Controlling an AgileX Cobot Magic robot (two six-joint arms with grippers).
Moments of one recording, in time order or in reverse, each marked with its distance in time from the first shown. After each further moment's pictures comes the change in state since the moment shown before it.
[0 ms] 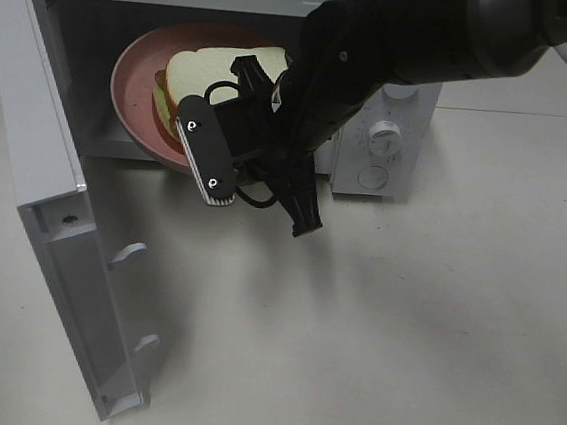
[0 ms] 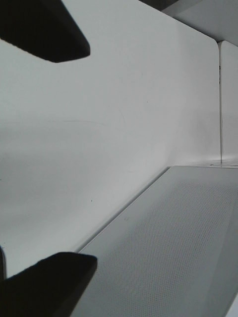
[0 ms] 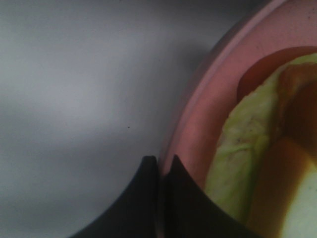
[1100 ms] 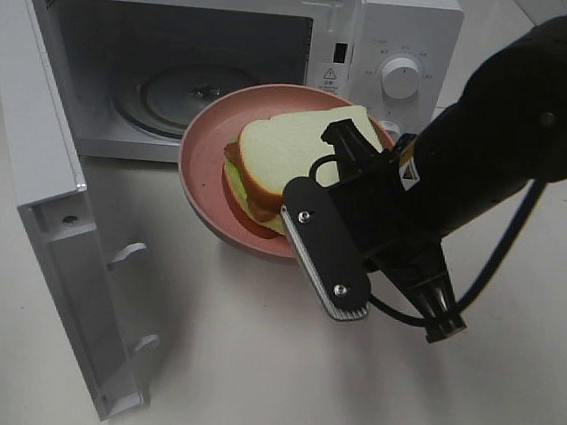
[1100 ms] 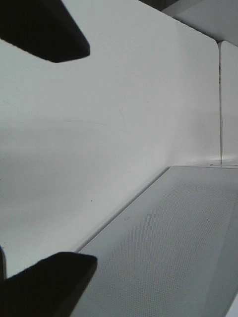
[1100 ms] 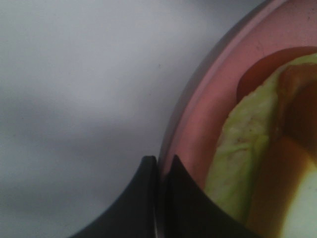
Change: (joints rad) left arm 0.000 0.000 0.000 0.000 0.000 0.000; right arm 0.007 -0.395 0.462 0.005 0.071 -0.001
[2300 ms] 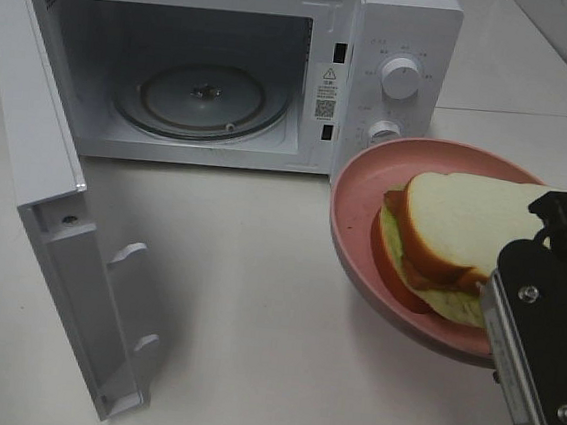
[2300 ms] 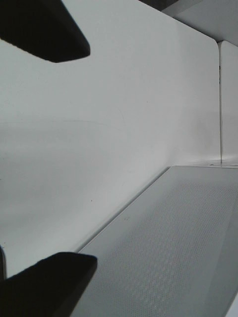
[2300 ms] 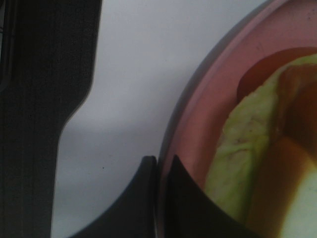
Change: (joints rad) left arm 0.000 0.000 0.000 0.000 0.000 0.000; right arm 0.000 -0.554 0.311 0.004 0.284 0.376
